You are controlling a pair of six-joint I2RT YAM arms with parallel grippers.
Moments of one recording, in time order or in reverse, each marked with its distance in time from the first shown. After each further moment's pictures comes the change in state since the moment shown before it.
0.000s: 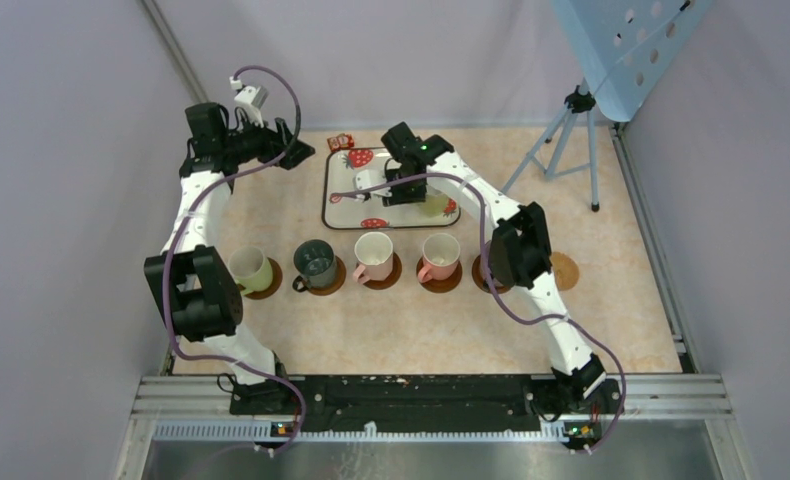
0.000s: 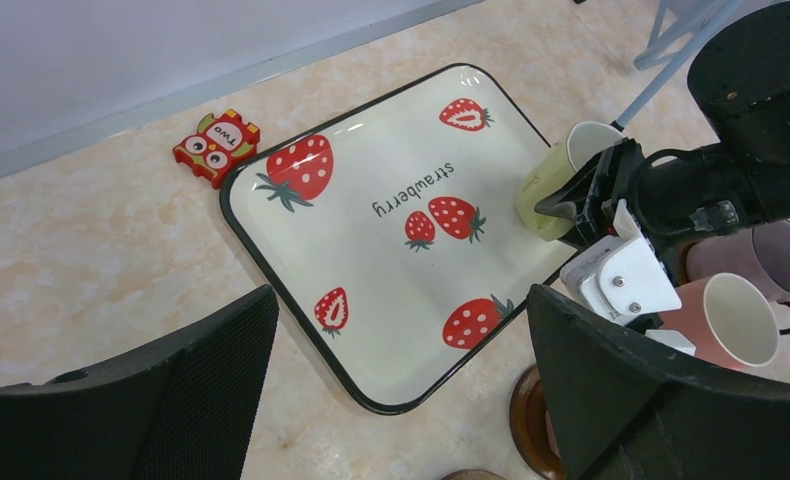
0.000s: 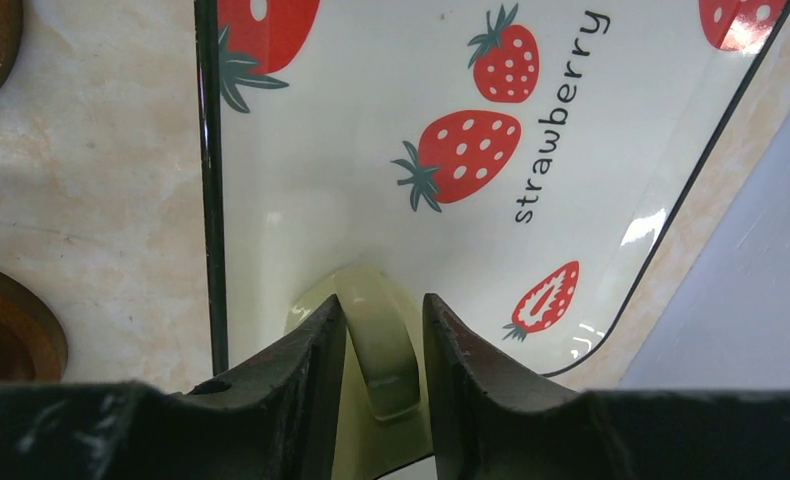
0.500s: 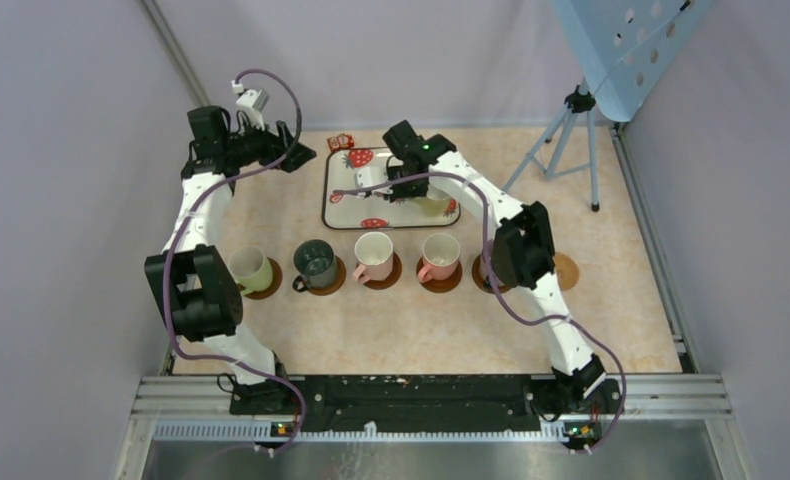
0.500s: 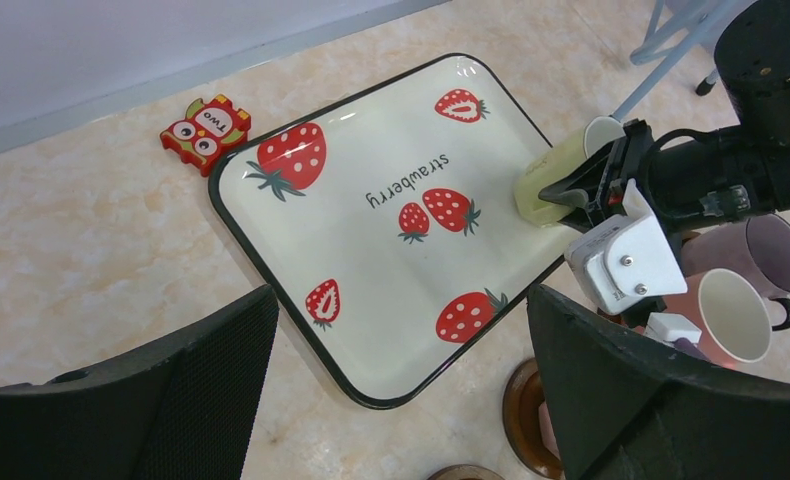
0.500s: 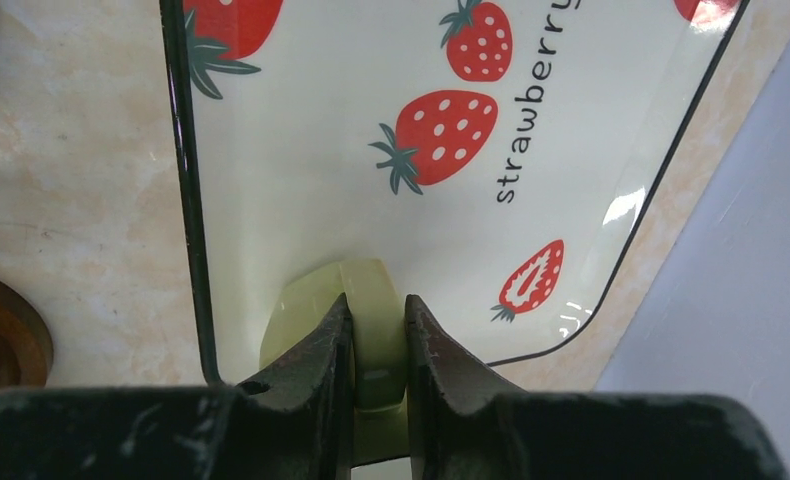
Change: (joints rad) left arm 0.000 0.000 -0.025 0.002 0.003 -0.005; right arm -0.003 -0.027 -0.034 0.036 0.035 0.006
